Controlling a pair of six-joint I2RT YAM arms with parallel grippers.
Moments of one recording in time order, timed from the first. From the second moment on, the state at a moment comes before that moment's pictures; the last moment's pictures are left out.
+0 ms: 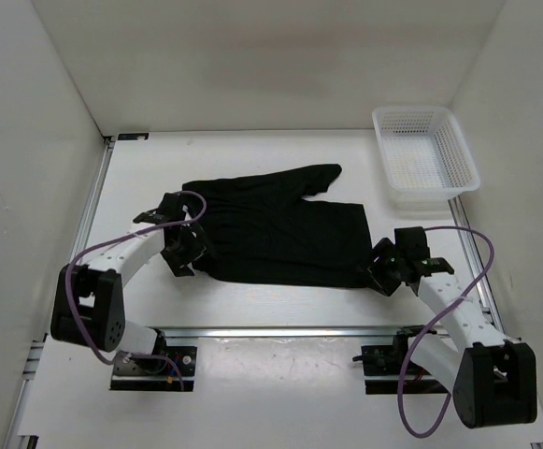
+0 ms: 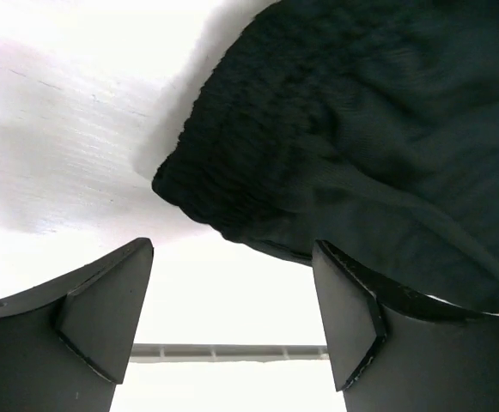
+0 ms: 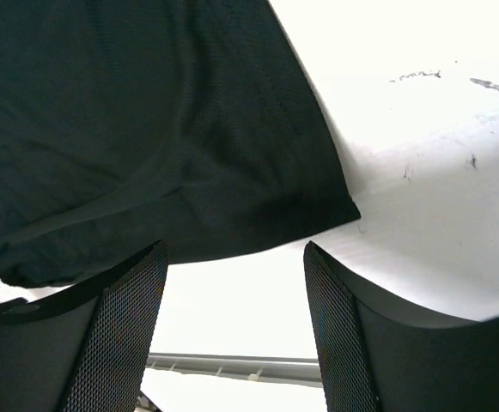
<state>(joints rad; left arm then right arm) -0.22 1.45 0.84 -0.69 0.12 -0.80 0.14 1.01 0.49 -0.54 -0.19 0.89</state>
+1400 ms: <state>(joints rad) -0.18 1.53 0.83 -0.59 -0.02 -0.81 0.13 0.91 0.36 -0.55 -0.31 1.00</state>
